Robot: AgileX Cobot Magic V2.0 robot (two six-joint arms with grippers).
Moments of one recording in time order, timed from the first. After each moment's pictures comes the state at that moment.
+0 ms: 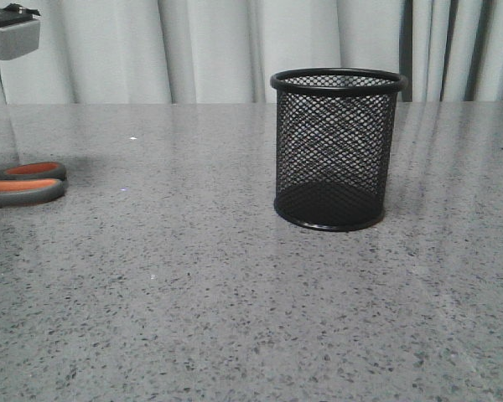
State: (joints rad) left arm -0.12 1.70 -1.31 -0.13 1.17 1.41; right arm 0.01 0.72 -0.81 0.46 0.99 -0.23
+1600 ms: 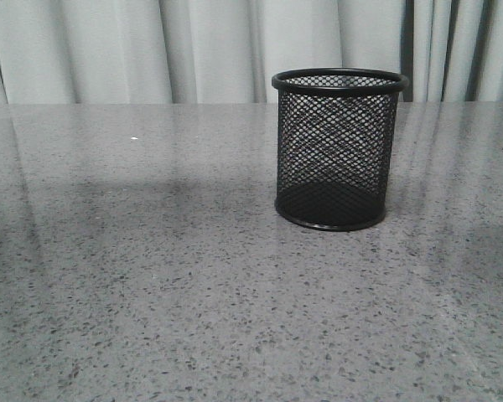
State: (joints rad) left arm -0.61 1.26 -1.62 -0.04 1.27 0.89; right arm 0.01 0.72 -0.81 1.27 0.93 -0.61
